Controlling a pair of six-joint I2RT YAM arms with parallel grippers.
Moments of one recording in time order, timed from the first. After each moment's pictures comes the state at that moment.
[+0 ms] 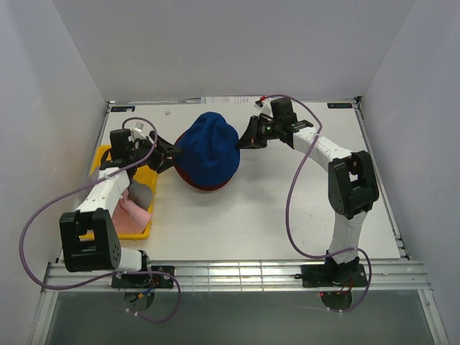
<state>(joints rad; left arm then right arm) 0.06 1.38 0.92 -0.20 0.70 -0.83 0.42 1.93 1.50 -0.24 -0.73 0.59</state>
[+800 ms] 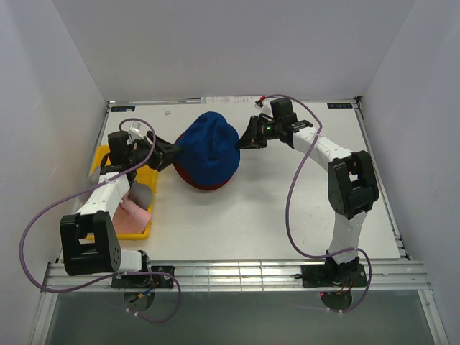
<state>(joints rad) 0.08 1.36 0.84 -0.02 0.72 -0.91 0.42 1.93 1.50 -0.24 -0.73 0.59</state>
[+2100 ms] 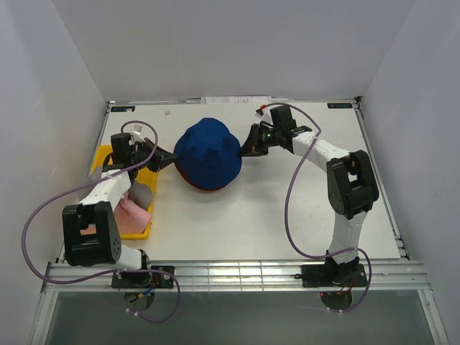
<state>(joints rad) 0.09 1.42 0.84 -0.03 0.66 -0.83 0.42 1.93 1.42 -0.24 -0.71 0.58</state>
